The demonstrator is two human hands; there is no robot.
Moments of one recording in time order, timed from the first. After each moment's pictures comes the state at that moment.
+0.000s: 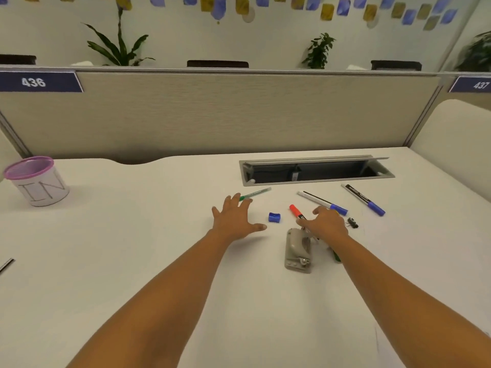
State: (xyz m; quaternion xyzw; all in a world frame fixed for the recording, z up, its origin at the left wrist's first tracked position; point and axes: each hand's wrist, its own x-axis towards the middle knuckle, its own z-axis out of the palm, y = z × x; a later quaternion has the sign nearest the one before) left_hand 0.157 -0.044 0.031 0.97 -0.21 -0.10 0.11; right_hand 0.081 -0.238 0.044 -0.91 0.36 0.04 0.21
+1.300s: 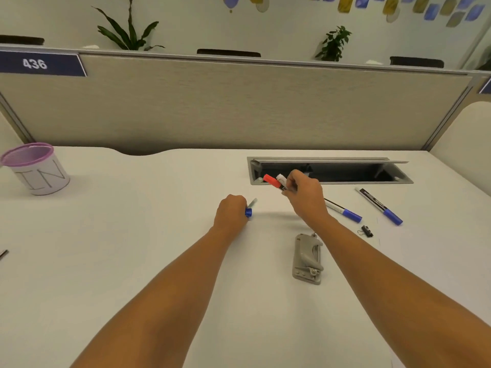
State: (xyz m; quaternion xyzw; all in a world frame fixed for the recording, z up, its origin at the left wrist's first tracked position) left_hand 0.185 -0.040 0.026 0.97 -0.17 -0.05 0.18; right_hand 0.138 -0.198 0.072 -0.93 0.12 -0.17 0.29
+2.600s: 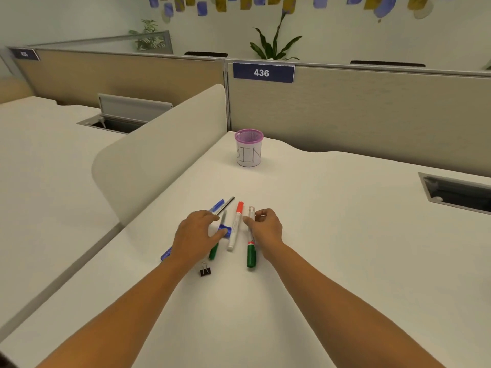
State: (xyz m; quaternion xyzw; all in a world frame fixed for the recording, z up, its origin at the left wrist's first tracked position) left_hand 0.046 0.403 0.022 0.97 0.05 0.12 0.18; right_hand 0.098 0.251 0.021 -0.76 0.11 0.08 0.63
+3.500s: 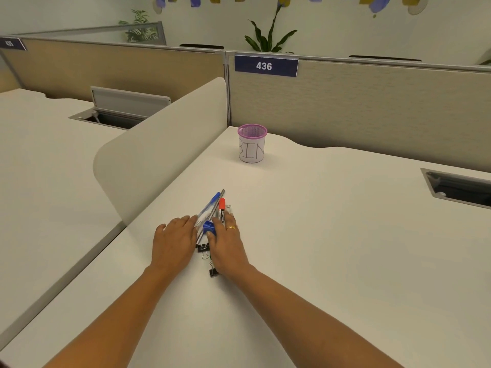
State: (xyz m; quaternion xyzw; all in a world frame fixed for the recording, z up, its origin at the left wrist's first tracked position) left_hand 0.030 0.452 0.002 0.99 0.08 0.10 0.03; right_hand 0.054 0.327 -0.009 -0.89 -0.19 0.04 0.41
